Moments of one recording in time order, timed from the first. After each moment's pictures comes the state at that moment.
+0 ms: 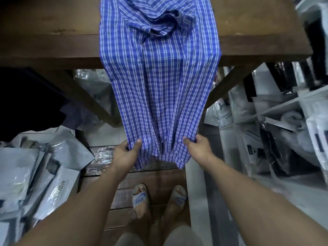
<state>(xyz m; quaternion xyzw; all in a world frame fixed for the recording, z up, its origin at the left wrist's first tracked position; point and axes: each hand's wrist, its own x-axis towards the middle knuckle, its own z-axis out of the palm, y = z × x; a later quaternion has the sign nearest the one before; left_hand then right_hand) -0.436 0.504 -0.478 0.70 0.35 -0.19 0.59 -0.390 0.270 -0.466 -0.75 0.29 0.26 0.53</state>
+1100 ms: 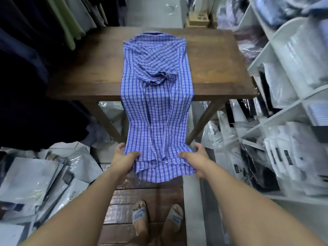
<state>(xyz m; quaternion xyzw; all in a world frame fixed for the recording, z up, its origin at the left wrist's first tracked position) -0.454 0.488 -0.339 0.62 0.43 -0.14 0.64 -0.408 0.241 -0.341 -0.68 0.33 0.31 0.58</state>
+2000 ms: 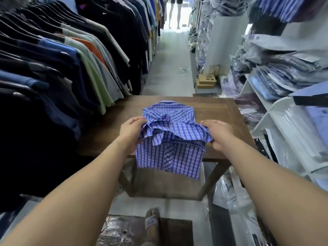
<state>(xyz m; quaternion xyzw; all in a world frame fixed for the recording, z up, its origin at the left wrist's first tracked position) -0.253 0.512 -0.141 0.61 0.32 0.05 0.72 -0.183 0.254 -0.161 -0.68 0.24 0.10 0.68</state>
